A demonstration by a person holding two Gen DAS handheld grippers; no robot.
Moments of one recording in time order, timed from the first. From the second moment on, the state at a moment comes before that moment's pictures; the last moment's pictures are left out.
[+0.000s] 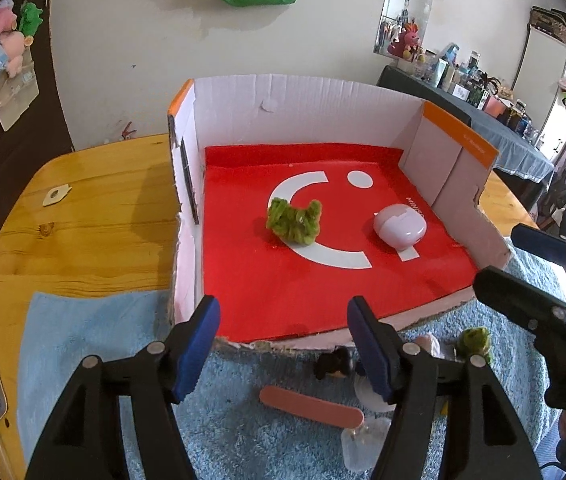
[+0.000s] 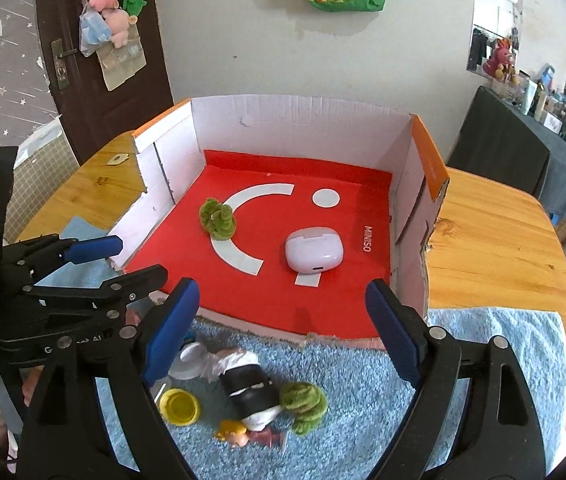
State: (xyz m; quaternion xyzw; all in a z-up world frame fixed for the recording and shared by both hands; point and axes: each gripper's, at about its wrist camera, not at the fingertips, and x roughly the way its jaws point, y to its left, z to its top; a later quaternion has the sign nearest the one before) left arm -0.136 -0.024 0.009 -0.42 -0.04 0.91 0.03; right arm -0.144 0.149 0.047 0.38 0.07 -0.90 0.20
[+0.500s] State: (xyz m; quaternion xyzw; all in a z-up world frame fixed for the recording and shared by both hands) left arm -0.111 -0.018 0.015 -0.41 -0.02 0.91 0.03; right arm -0.123 0.156 0.041 0.38 0.06 -0.90 0.20
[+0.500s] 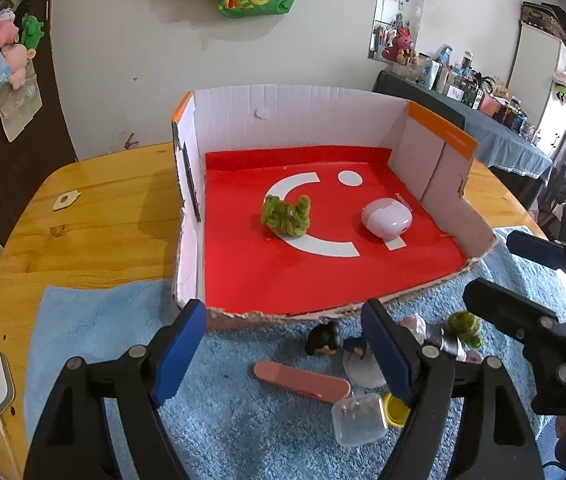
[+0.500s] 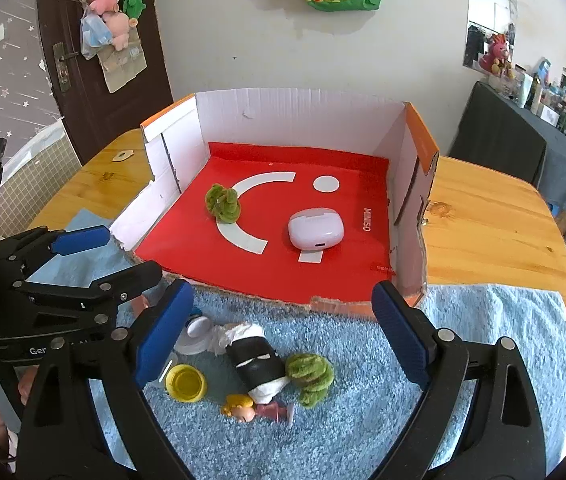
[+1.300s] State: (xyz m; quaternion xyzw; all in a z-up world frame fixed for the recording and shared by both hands) left arm -0.091 -0.024 -0.018 -0.43 -0.04 0.90 0.01; right arm -0.096 0.166 0.015 0.40 0.05 -0.89 0.20
